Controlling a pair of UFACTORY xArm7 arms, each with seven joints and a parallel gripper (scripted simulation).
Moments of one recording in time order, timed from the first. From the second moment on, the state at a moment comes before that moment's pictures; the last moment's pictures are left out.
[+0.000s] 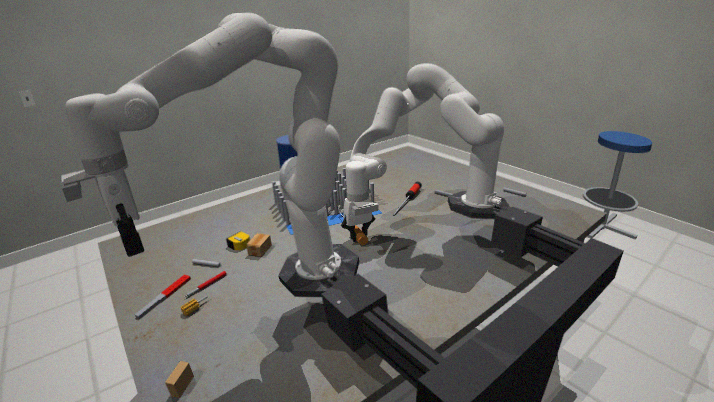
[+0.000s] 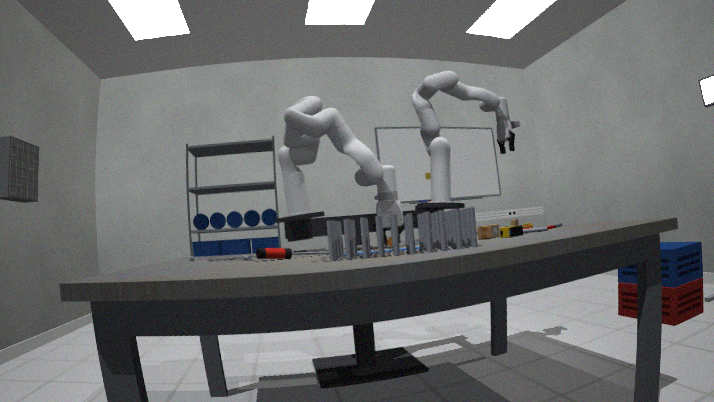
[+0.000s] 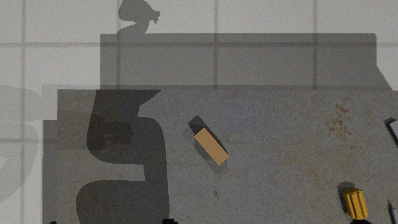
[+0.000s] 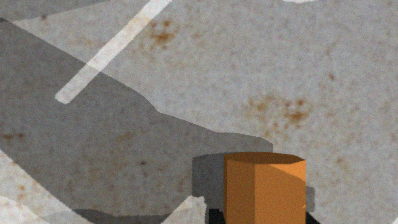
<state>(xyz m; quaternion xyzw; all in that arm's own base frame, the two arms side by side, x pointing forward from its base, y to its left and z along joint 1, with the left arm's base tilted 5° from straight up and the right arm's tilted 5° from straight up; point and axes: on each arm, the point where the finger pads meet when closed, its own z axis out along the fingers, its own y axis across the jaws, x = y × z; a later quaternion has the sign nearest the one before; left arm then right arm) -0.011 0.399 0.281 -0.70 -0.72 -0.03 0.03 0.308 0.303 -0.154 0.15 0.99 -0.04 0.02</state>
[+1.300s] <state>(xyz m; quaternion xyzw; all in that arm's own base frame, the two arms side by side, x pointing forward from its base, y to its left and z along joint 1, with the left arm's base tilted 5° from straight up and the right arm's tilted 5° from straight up) -0.011 0.399 0.281 -0.70 -0.72 -0.03 0.03 0.308 0.303 -0.154 0.15 0.99 -0.04 0.02</state>
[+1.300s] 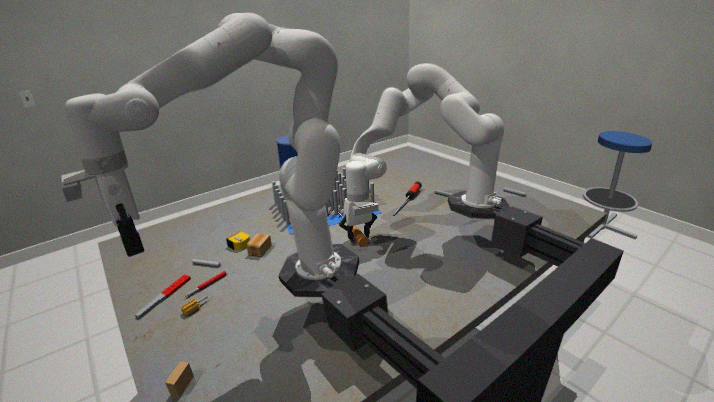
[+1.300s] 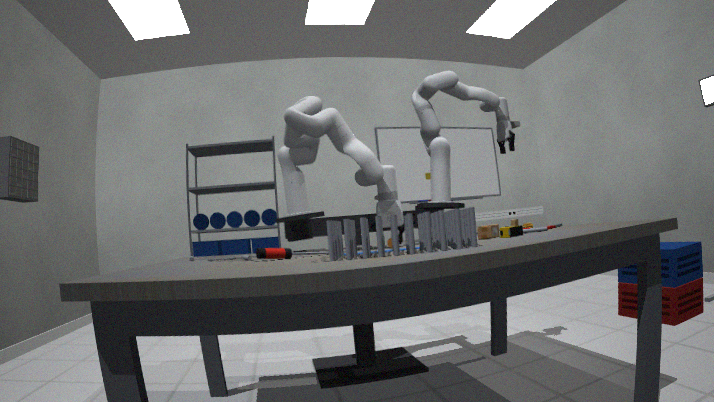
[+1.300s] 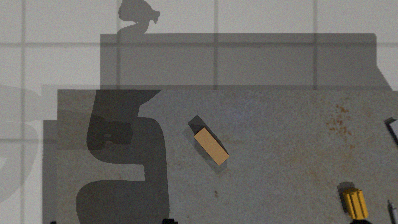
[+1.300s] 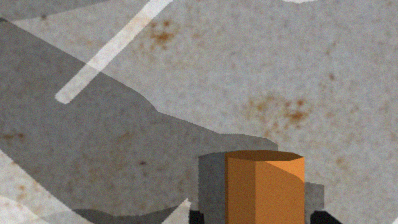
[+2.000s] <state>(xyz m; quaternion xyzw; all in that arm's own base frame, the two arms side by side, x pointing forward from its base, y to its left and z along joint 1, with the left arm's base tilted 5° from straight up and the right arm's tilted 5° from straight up) -0.011 0.399 0.281 -0.70 -0.72 -0.03 0.03 0.308 0.305 -0.133 0.15 0.99 -0.04 0.02</state>
